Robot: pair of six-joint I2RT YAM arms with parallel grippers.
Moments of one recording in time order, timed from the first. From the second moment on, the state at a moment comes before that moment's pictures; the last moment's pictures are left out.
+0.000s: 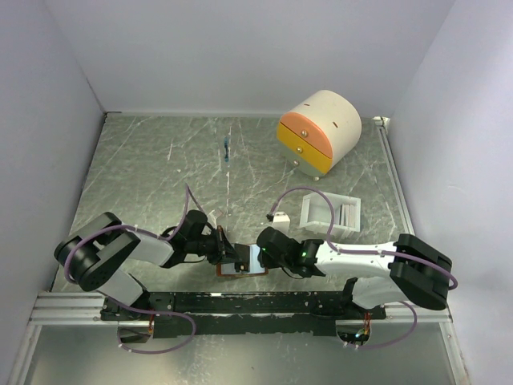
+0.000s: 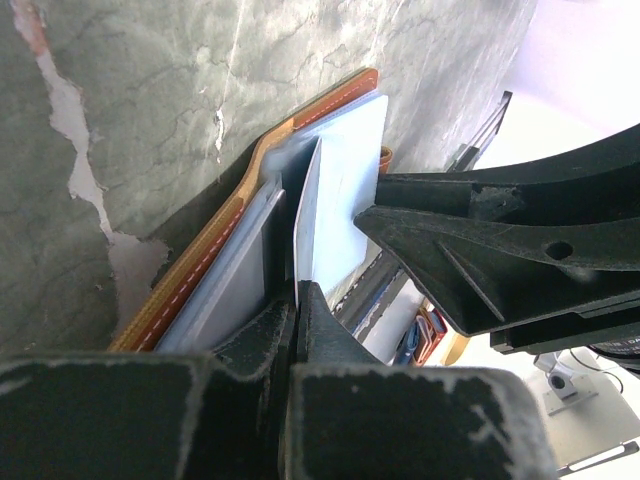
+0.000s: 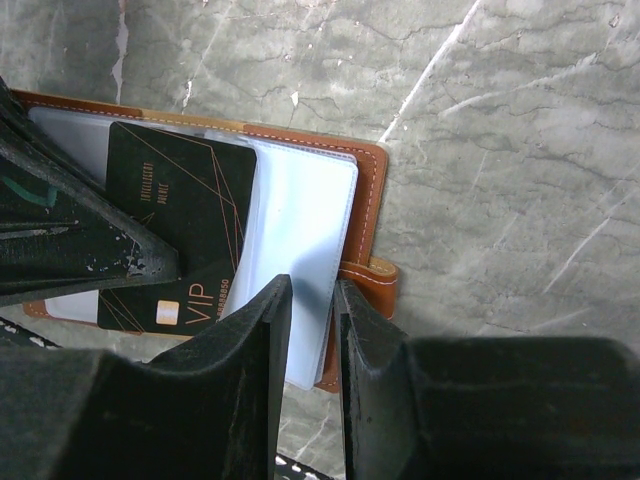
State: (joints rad) left arm -0.74 1.54 0.30 0.58 0.53 -1.13; right arm 1.13 1.30 0.52 -0.14 0.31 0.89
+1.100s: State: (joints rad) left arm -0.75 1.42 0.32 0.41 0.49 -1.09; right arm 1.13 1.23 0.45 0.01 0.23 0.95
